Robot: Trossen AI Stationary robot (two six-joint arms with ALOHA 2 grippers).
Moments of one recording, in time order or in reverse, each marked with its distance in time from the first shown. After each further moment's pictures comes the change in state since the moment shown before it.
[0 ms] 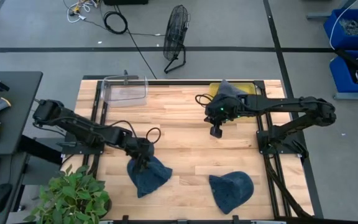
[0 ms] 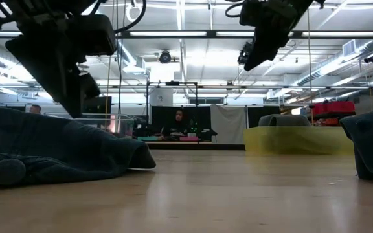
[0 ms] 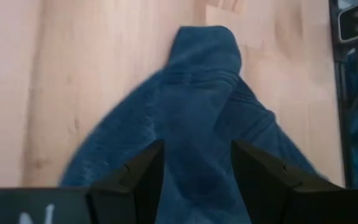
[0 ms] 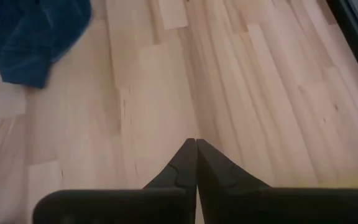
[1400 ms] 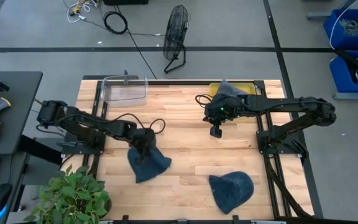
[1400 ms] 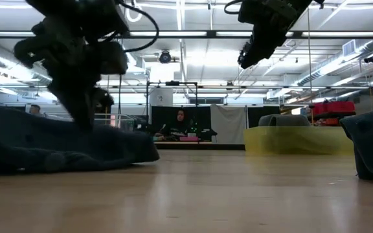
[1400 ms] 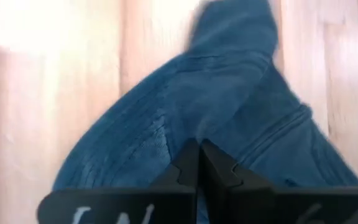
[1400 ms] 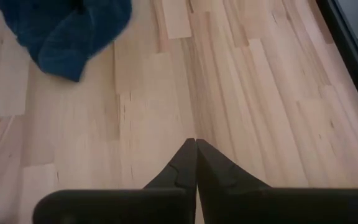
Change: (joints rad) left arm 0.165 0.061 0.015 -0.088 -0.007 0.254; right arm 0.004 0.000 0.000 0.031 0.000 -0.051
